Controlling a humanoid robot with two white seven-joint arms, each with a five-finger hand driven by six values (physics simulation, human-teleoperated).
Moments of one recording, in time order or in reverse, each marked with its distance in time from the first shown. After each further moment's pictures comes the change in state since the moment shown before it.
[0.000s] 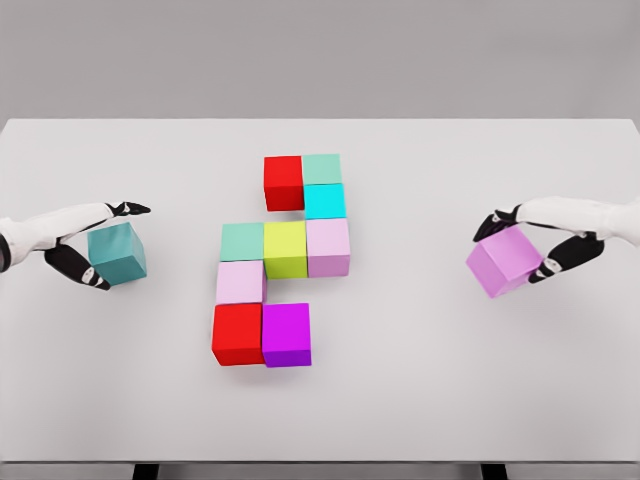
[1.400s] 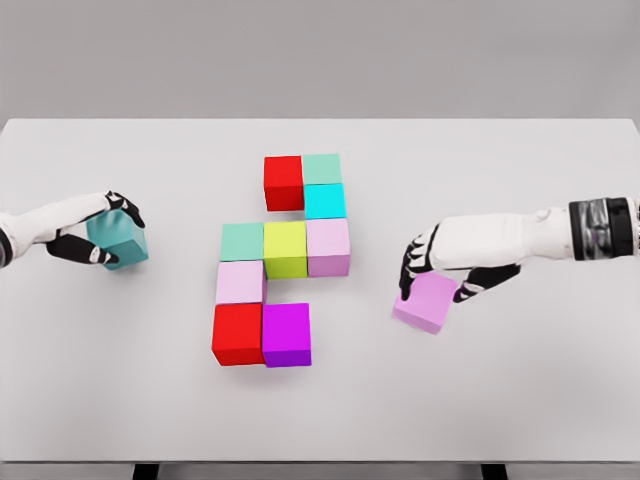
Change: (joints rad) left arm 0.015 -0.022 0.030 0.017 0.009 0.002 0.044; right arm -0.244 0.153 0.267 -0.028 0.142 -0.347 0.000
